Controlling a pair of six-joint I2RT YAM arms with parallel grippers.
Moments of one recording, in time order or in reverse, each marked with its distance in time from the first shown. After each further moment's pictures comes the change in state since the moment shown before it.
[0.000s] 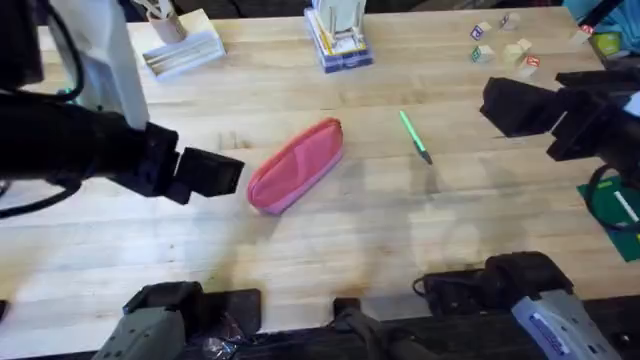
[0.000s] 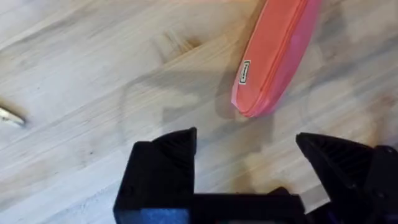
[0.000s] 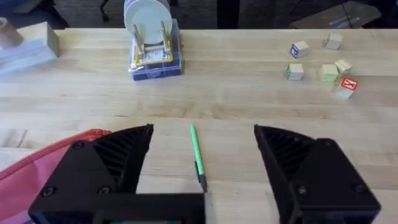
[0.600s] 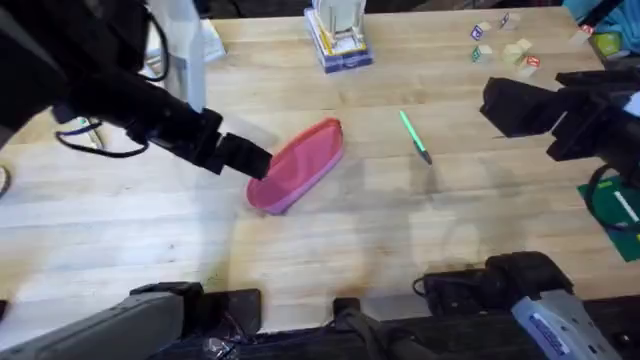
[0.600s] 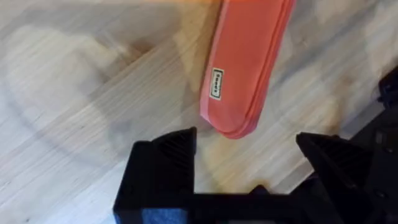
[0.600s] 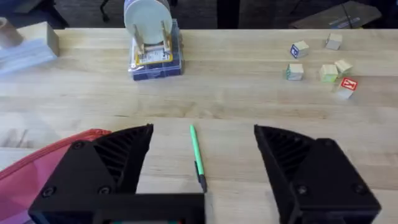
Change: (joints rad) left arm -0.037 0.378 0.000 0.038 0.179 0.090; right arm 0.000 0.000 0.000 0.000 0.000 0.000
